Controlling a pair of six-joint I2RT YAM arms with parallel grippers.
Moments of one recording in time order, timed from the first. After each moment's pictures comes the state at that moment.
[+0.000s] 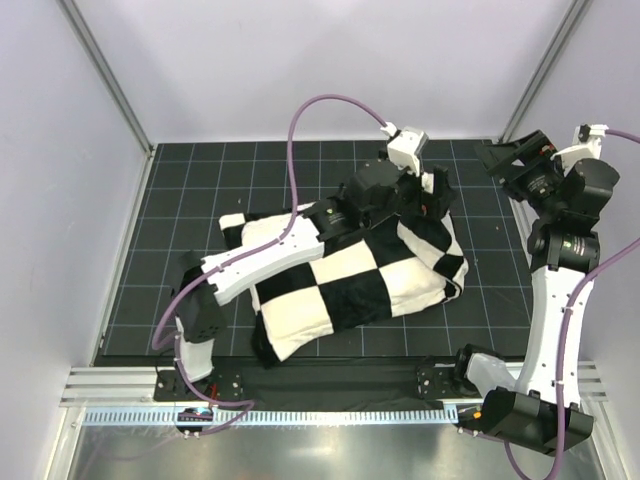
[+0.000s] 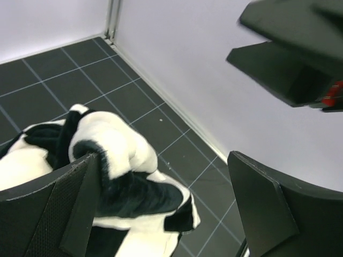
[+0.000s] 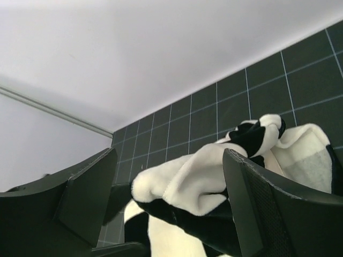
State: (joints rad) left arm -1.06 1.91 1.86 -0.02 -0.16 -0.39; right arm -0.34 0.99 1.23 -0.32 -0.51 0.71
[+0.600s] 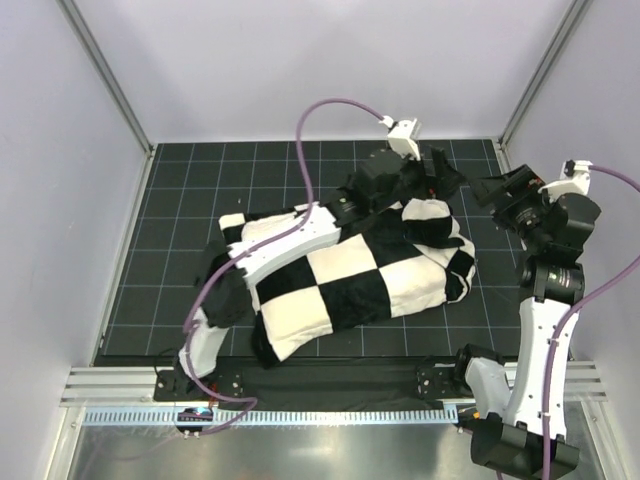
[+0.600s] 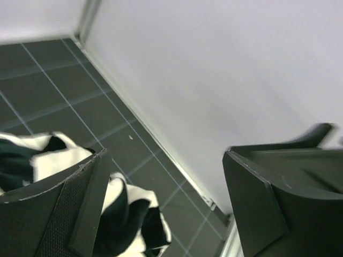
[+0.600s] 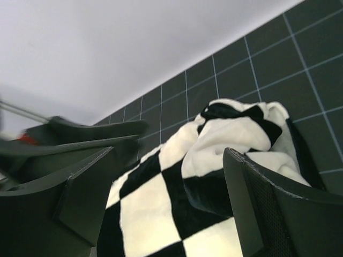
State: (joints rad) left arm -0.98 2.00 1.92 0.07 -0.07 -0.56; right arm -0.34 0.82 0.99 -0.34 -0.45 0.64
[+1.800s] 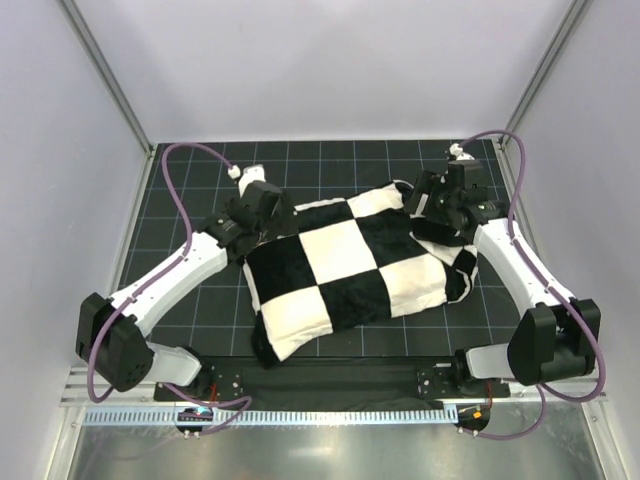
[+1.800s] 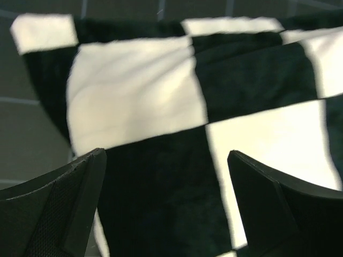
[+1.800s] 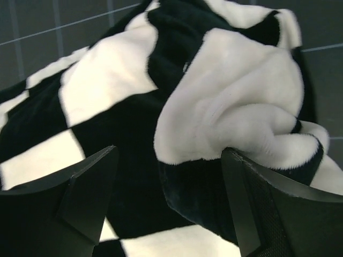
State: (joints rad) left arm -0.62 1.37 1.18 -0.55 -0.38 -0.63; right arm 0.14 1.33 1.09 -0.44 -0.07 0.42
